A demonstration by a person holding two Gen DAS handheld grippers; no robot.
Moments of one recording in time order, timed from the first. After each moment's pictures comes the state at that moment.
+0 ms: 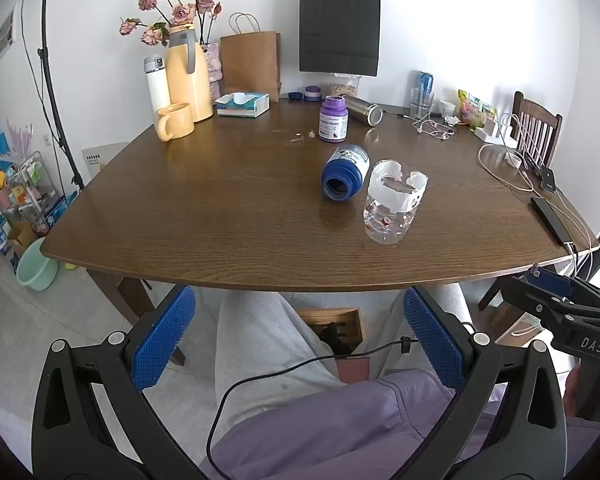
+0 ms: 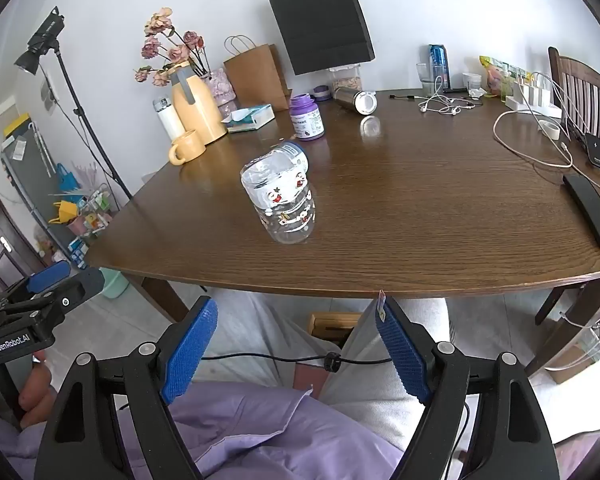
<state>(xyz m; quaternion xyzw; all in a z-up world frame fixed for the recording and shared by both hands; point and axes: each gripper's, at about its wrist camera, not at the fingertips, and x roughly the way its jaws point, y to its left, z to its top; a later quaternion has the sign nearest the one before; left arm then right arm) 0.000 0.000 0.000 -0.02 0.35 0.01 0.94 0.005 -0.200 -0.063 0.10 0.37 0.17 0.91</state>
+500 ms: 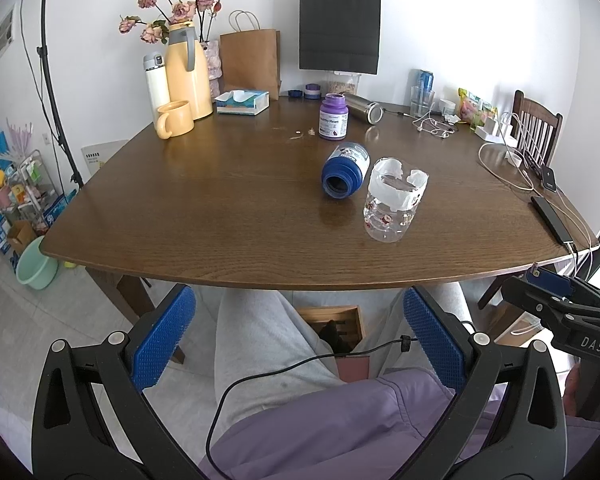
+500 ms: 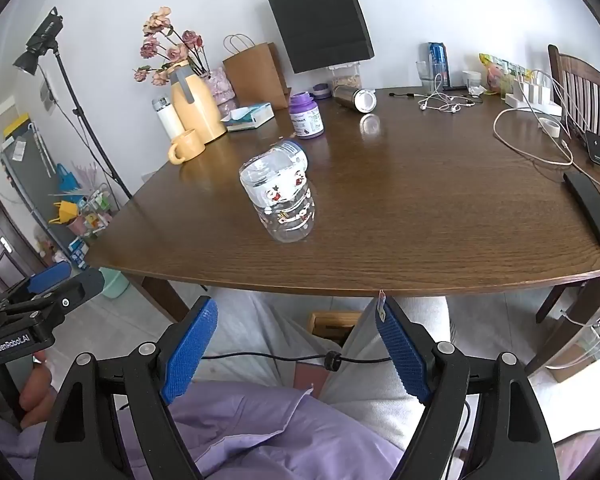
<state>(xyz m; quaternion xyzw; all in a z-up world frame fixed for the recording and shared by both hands) 0.000 0.000 0.000 -0.02 0.35 0.01 0.94 0.005 -0.199 -0.064 0.09 0.36 0.17 0.91</state>
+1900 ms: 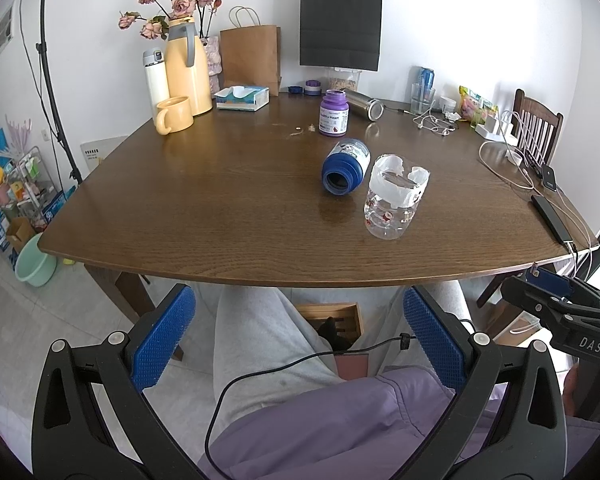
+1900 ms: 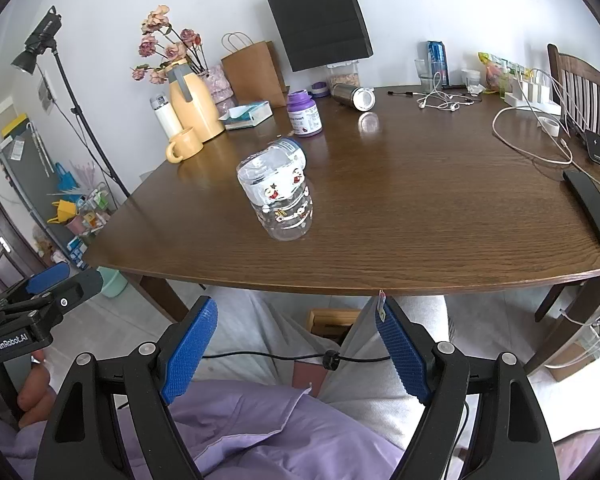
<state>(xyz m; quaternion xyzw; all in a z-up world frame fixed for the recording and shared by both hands) -0.001 0.000 -0.004 -0.02 0.35 0.01 0.94 0.007 -0.200 -0.069 0.09 0.37 0.17 0.91</state>
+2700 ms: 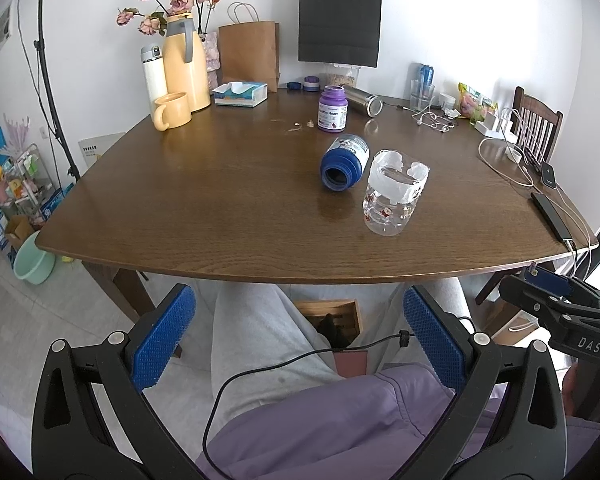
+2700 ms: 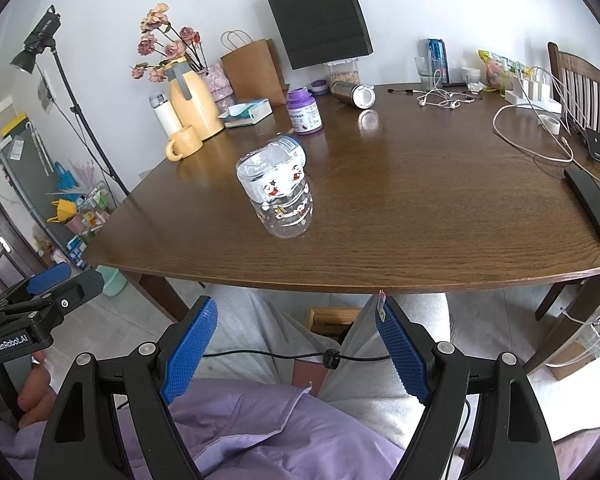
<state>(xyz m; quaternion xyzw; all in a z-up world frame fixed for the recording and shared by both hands) -0.003 -0.003 -0.017 -0.02 0.36 0.00 0.93 0.009 -0.198 -0.073 0.09 0.37 0.17 0.91</state>
